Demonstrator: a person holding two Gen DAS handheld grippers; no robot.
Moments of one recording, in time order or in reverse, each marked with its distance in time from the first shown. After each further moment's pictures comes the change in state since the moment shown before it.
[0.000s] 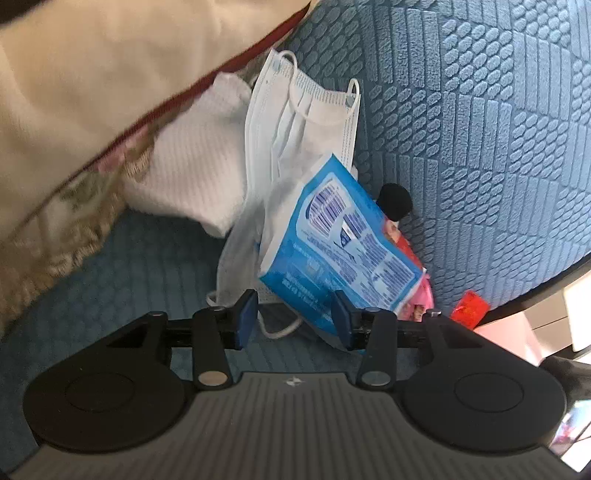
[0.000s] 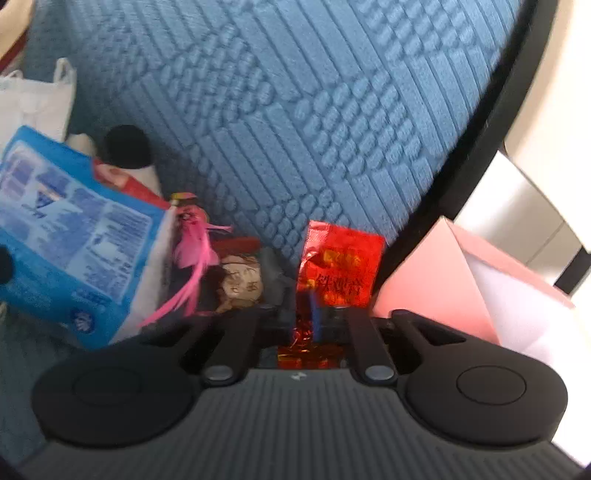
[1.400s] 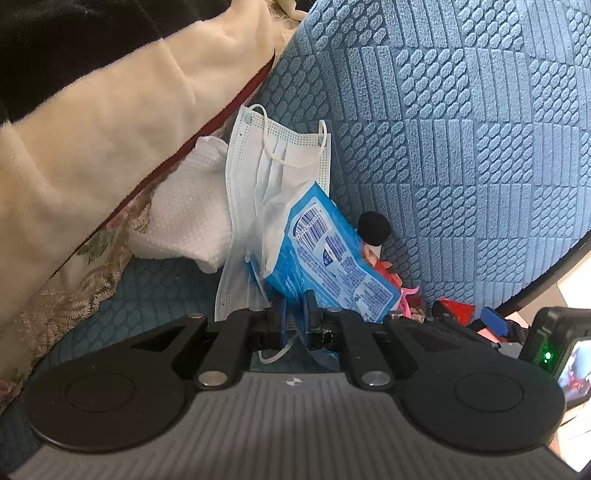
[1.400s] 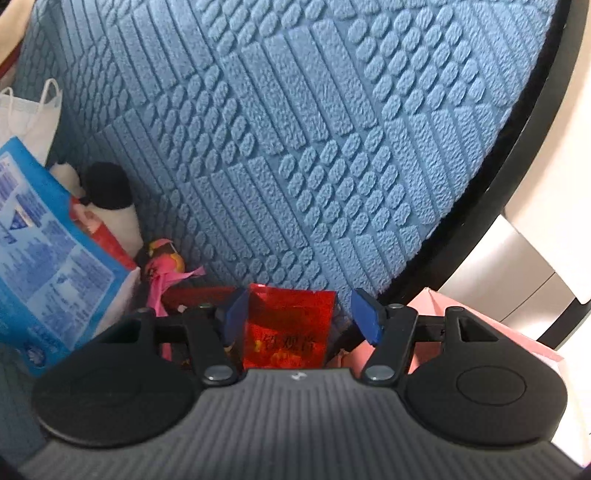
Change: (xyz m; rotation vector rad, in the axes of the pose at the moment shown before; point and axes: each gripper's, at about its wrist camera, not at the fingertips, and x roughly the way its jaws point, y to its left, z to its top) left arm -0.024 -0.011 0.001 0.084 -0.097 0.009; right arm 0.023 -0.009 0.032 -0.078 -0.059 -0.002
